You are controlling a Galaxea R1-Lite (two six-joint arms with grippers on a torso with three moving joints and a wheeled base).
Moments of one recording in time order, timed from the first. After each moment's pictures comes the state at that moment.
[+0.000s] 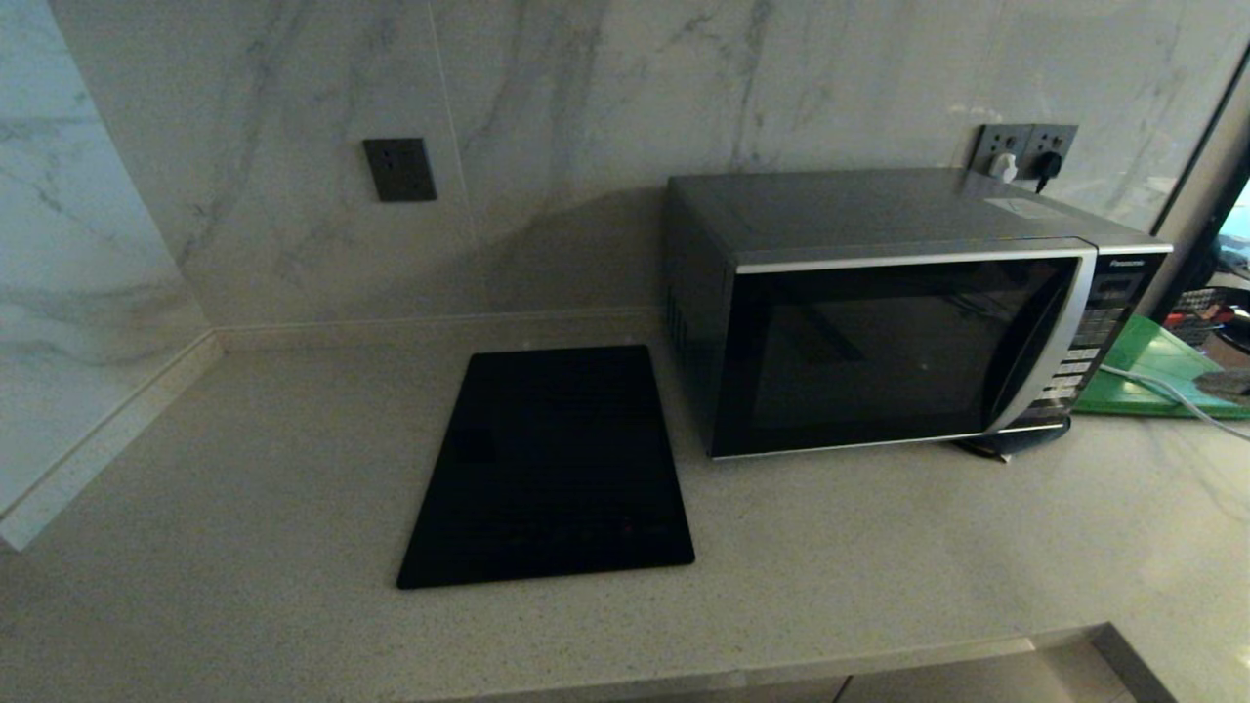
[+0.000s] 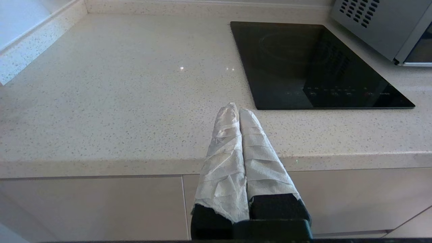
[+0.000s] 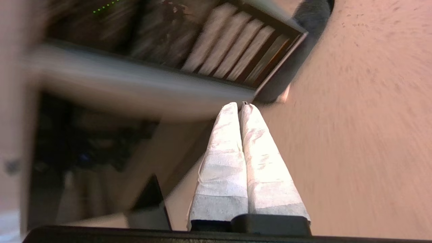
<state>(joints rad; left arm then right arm) 0.00 0.00 0.00 -0.01 0.02 -0.07 -0.66 1.77 -1.19 -0.05 0.65 0.66</state>
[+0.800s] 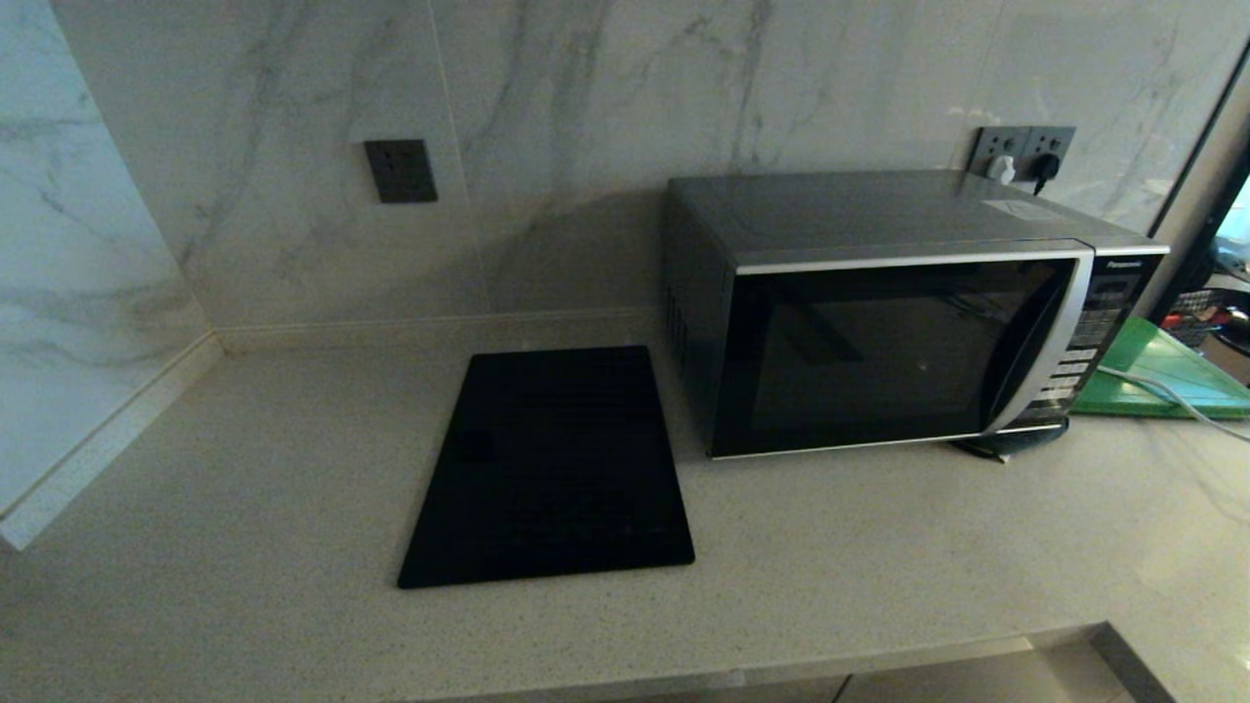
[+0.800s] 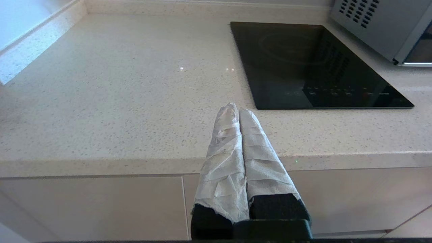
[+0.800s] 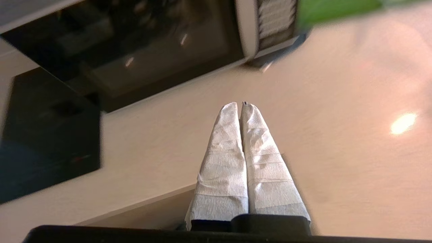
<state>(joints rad) 0.00 0.00 0.00 -0.01 0.02 -0.07 -0.26 0.87 -1.04 0.44 0.09 0.21</state>
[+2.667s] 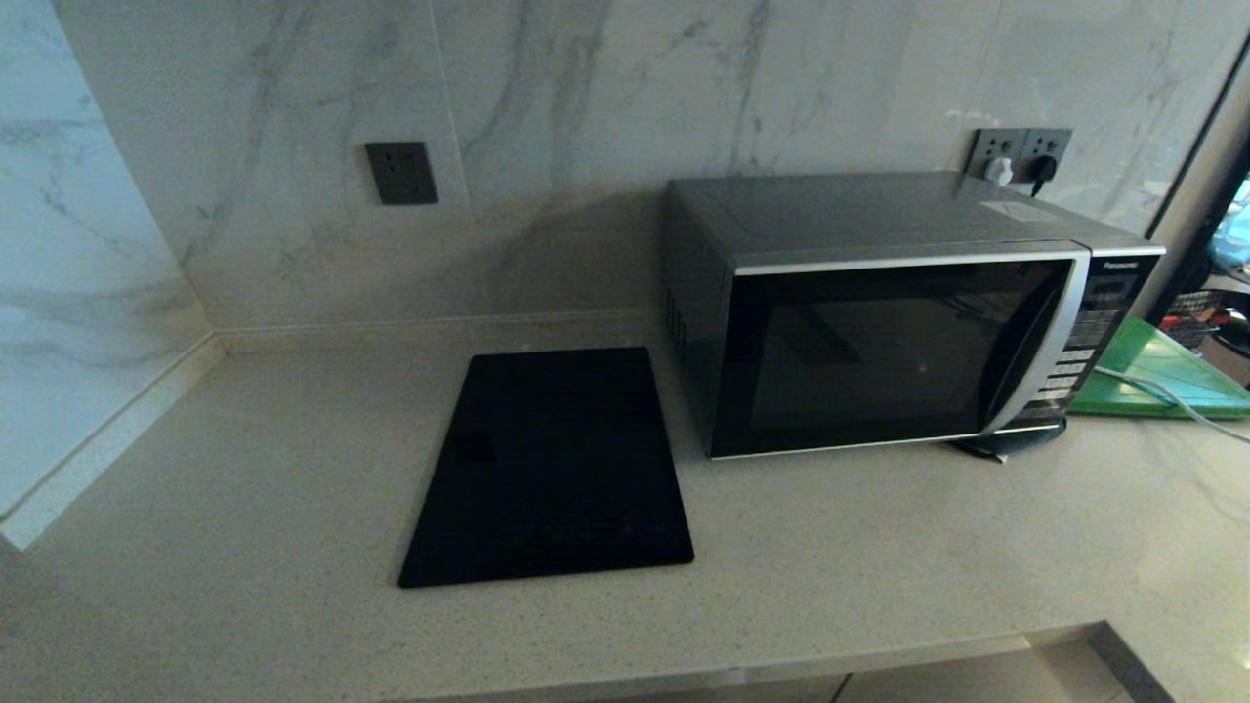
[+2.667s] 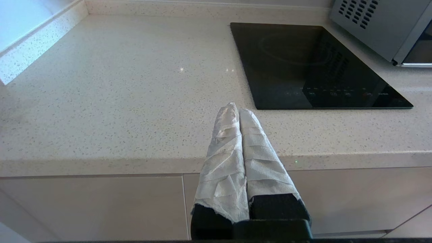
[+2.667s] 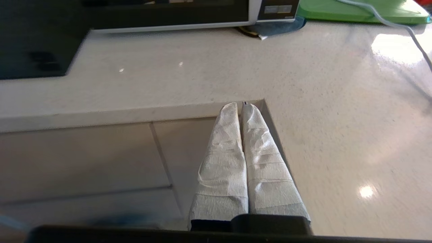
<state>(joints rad) 0.00 0.00 0.00 -0.01 0.02 -0.07 0.00 0.00 -0.38 0.46 -0.07 0.03</state>
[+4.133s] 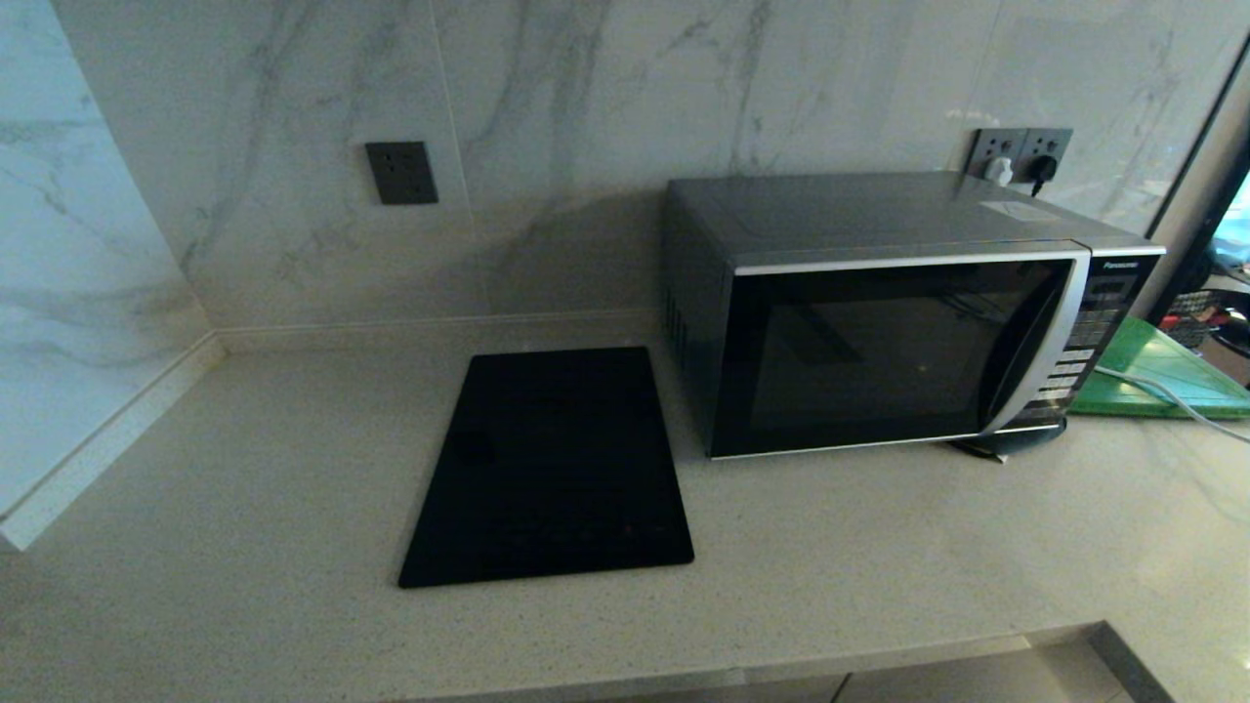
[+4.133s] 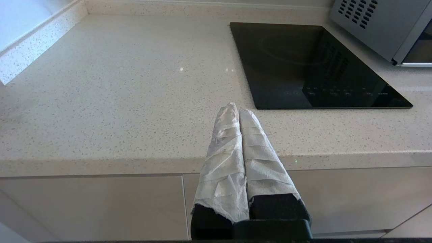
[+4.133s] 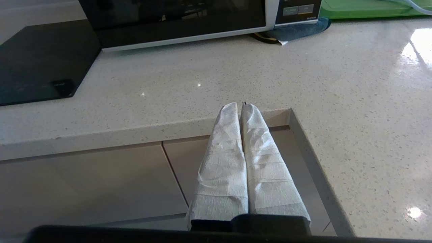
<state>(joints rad) 0.00 0.00 0.00 -0.01 0.02 -0.07 0.00 0.00 0.00 0.00 -0.03 0.13</state>
